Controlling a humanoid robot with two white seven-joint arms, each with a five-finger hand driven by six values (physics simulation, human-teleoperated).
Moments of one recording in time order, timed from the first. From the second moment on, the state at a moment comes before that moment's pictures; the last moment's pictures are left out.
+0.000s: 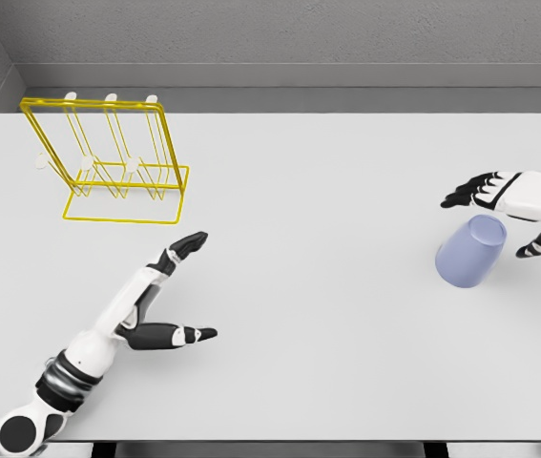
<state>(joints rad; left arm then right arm) 0.05 0.64 -0.65 -1.71 0.24 -0.61 0.12 -0.48 -1.18 0.59 -1.57 0.12 -0.61 0.46</state>
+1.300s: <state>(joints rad) -0.01 0.67 -0.67 -1.73 0.50 -0.30 0.07 -0.48 -1.11 0.64 -1.42 0.04 -0.61 0.46</state>
